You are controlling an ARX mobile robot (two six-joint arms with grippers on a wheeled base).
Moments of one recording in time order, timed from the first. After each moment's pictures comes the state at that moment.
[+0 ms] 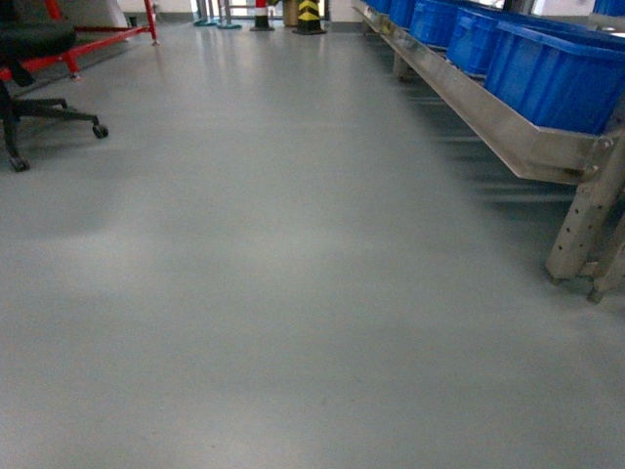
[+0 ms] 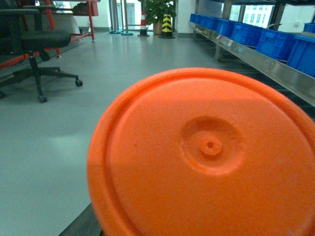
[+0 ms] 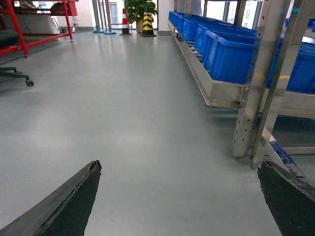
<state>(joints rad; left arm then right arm) 0.00 0.01 0.01 -0.01 0.00 -0.01 0.00 0.00 0.01 0.00 0.00 0.00</state>
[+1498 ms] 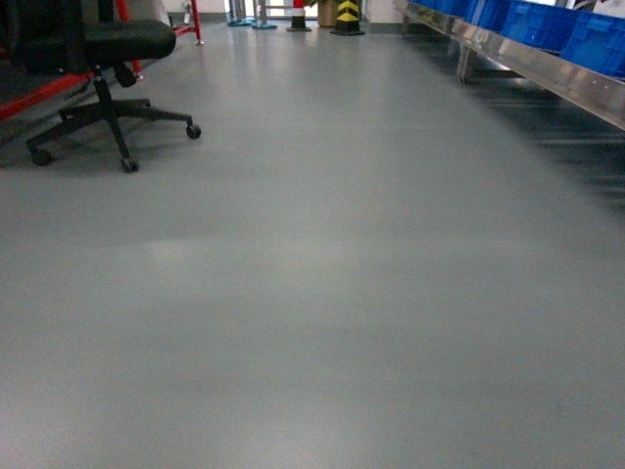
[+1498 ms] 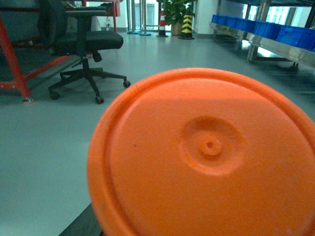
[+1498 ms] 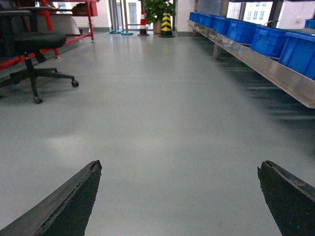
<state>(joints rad) 0.00 0.01 0.01 0.00 0.00 -0.01 0.00 0.00 0.01 -0.01 0.00 0.00</state>
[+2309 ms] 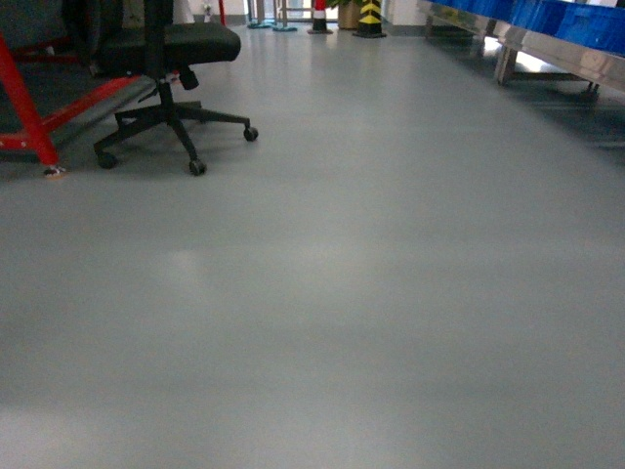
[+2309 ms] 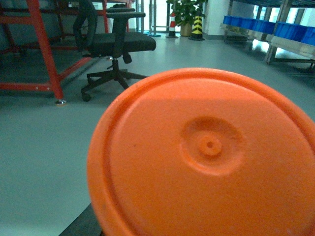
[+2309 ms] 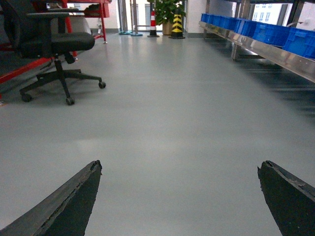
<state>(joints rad) 0.00 0.01 0.01 -0.01 0.00 -0.01 0.00 0.00 0.01 0.00 0.00 0.00</state>
